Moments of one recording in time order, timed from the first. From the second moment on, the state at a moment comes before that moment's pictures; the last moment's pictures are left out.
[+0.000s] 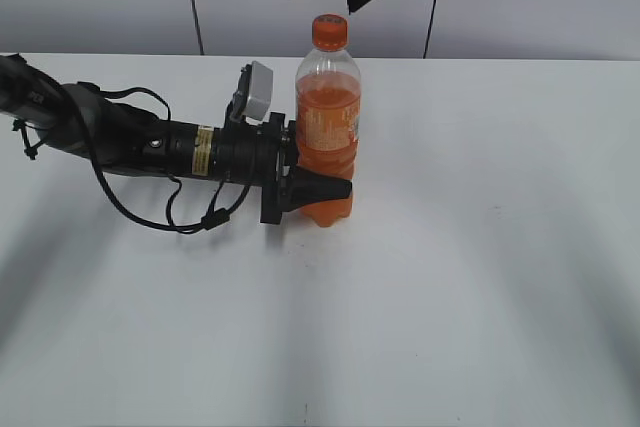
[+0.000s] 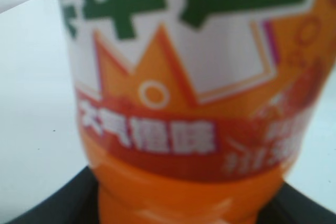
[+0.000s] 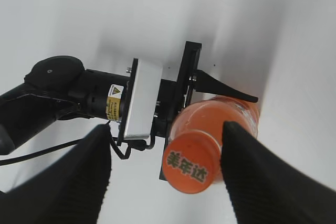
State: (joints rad) left arm -0.29 2.46 -1.47 1.49 -1.20 -0.74; right arm 0.54 2.05 -2.11 0.26 1.22 0.30
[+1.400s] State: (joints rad) left arm -0.29 2.46 -1.47 1.49 -1.20 -0.74; right arm 0.55 2.04 -2.04 0.23 1.22 0.30
